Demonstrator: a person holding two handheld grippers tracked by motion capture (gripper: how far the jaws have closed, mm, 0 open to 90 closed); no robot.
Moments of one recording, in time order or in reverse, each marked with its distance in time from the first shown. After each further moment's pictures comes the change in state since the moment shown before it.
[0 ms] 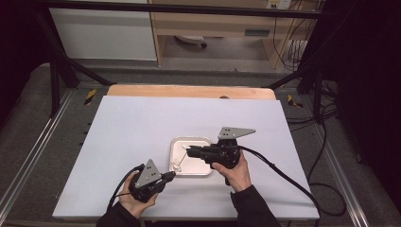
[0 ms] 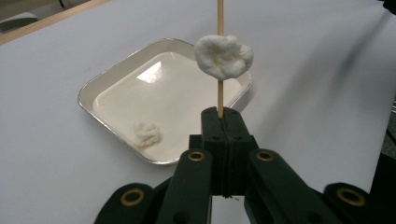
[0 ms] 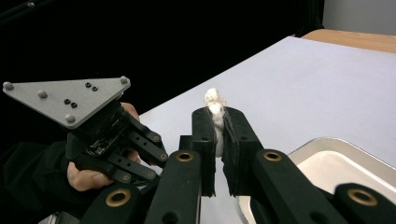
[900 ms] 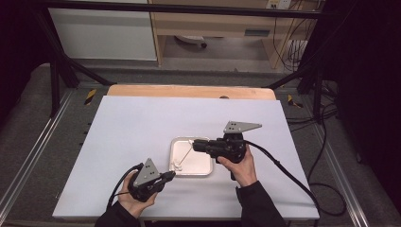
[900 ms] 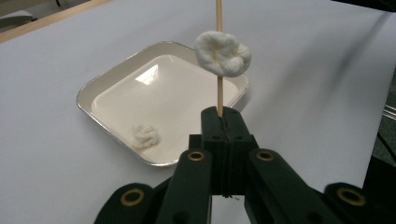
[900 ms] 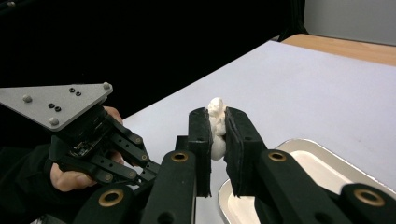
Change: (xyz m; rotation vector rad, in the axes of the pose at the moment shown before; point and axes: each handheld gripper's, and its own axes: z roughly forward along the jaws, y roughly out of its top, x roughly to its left) left arm 0.002 0.002 -0.003 -0.009 -0.014 -0.009; right arm -0.008 0.013 -0.014 0.012 -0.052 -0.005
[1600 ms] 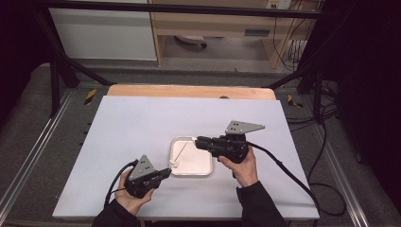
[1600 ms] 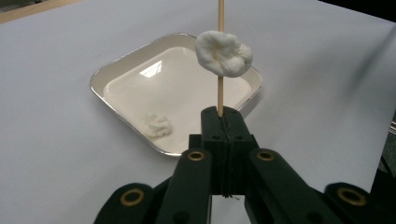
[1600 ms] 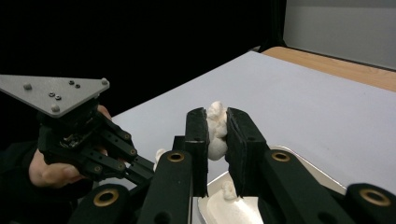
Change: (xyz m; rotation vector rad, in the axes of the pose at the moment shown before) left arm 0.012 -0.002 -0.002 0.008 0.002 -0.091; right arm 0.003 0.003 -0.006 -0.027 -0.080 -0.067
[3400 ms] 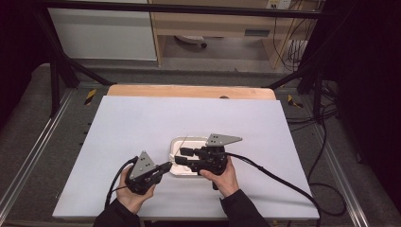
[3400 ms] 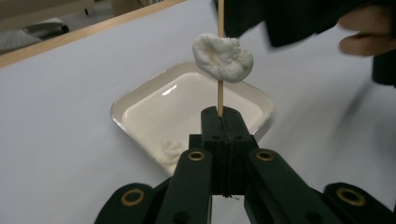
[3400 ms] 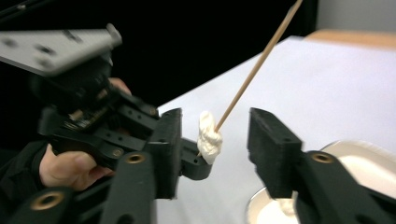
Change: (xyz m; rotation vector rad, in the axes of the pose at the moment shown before) left arm 0.005 0.009 -0.003 -0.054 0.073 0.001; right arm 0.018 -0.036 0.050 -0.024 0.113 0.074
